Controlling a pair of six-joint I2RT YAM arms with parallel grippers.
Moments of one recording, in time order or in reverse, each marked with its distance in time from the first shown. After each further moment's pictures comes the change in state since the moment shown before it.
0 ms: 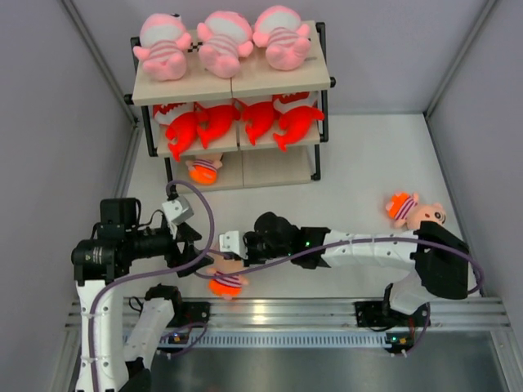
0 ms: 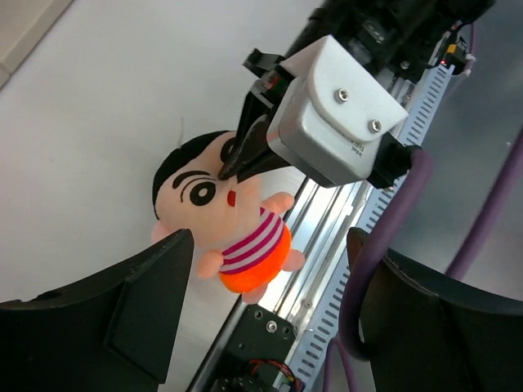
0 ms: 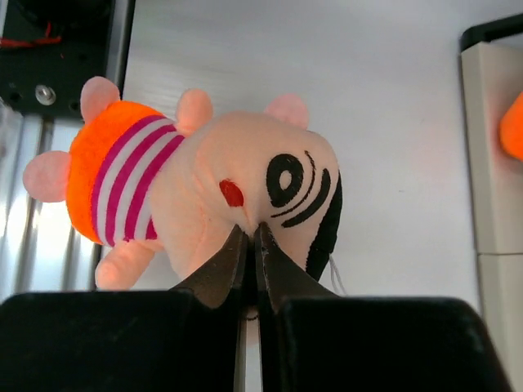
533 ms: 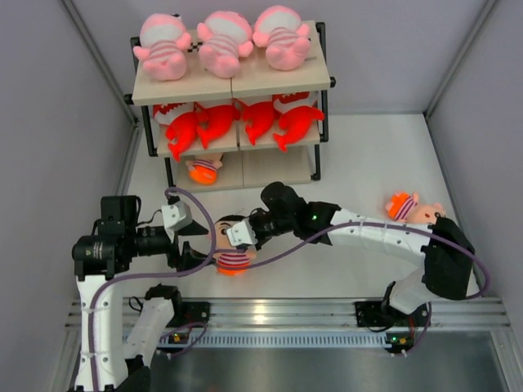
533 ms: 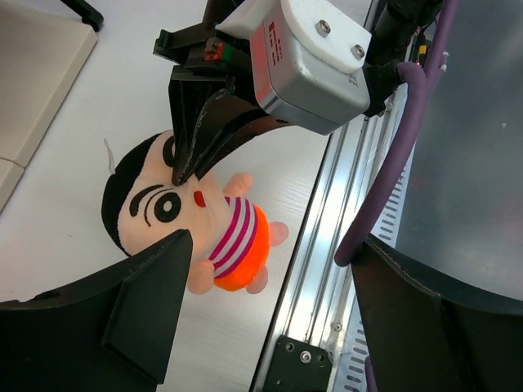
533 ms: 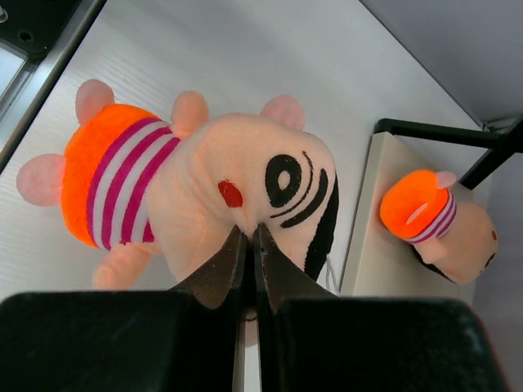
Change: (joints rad) left arm 0.001 0.024 0.000 0.002 0.182 0.213; right arm -0.168 -0.018 0.164 -0.221 -0.288 -0.492
